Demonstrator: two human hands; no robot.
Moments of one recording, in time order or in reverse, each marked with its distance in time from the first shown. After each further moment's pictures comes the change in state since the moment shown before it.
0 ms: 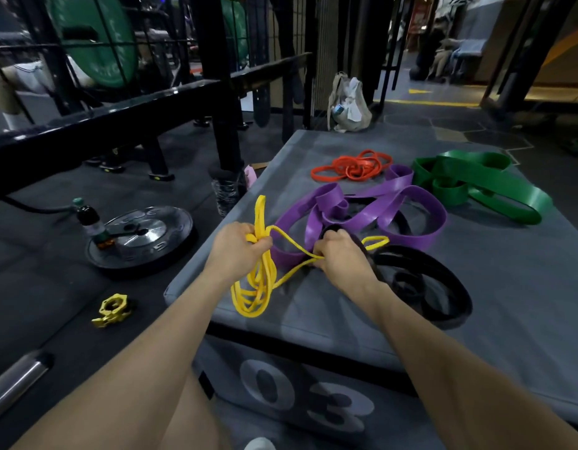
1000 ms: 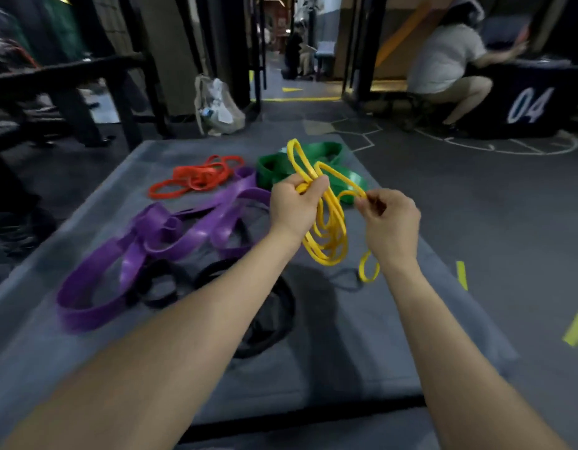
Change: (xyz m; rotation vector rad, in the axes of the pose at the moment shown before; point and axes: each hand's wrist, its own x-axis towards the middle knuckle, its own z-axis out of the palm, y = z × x) left_hand 0.011 0.283 0.218 -0.853 -0.205 0.233; right_hand -0.120 0.233 -0.121 0.422 0.817 0.676
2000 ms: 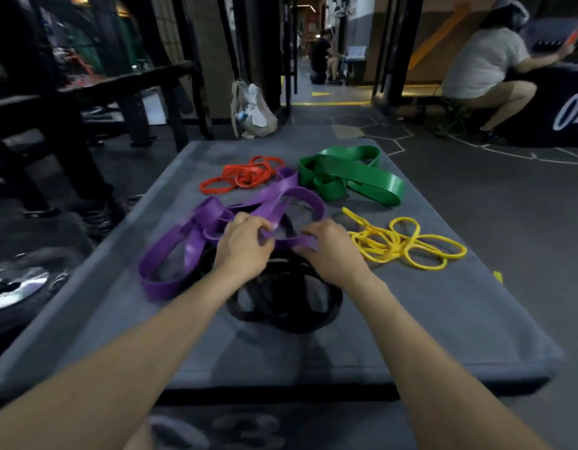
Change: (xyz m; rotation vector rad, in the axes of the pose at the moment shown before) left_hand -0.045 -0.026 -0.155 0.878 -0.082 -0.006; right_hand -0.071 -0.064 0.074 -0.312 -0.664 -0.303
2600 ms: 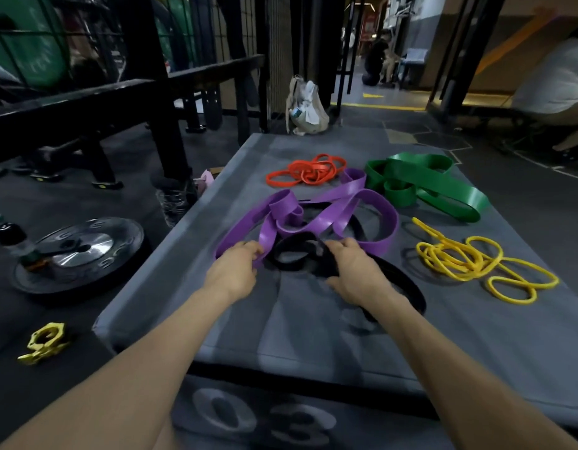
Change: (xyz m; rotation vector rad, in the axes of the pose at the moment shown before) left_hand -0.036 -0.130 -0.049 0.148 -0.163 -0.191; right_hand 0.004 -0.064 0.056 -0.160 -0.227 -0.022
